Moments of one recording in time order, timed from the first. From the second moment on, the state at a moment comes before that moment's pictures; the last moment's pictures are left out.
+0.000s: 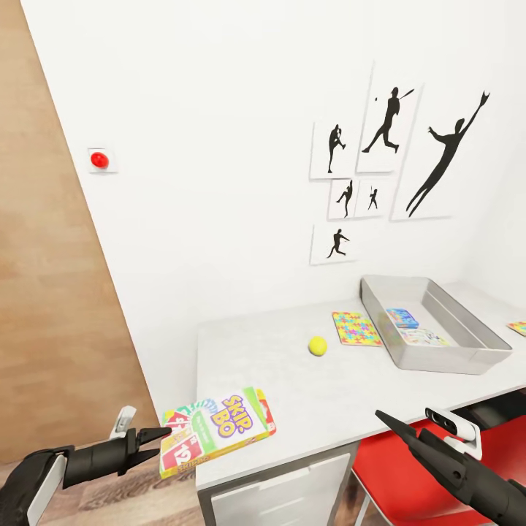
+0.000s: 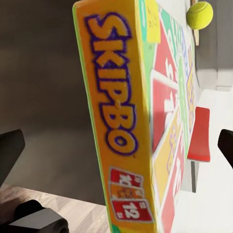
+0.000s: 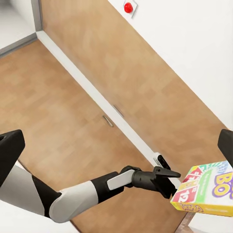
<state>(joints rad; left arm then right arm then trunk) -0.37 0.29 0.25 -0.81 0.26 0.95 -1.10 0.00 -0.15 -0.41 -1.56 -0.59 0.74 1.50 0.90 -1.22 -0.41</state>
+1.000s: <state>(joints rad) -0.37 0.29 0.25 -0.81 0.26 0.94 -1.10 0.00 -0.15 -0.41 -1.56 -0.59 0.74 1.50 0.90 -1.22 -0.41</state>
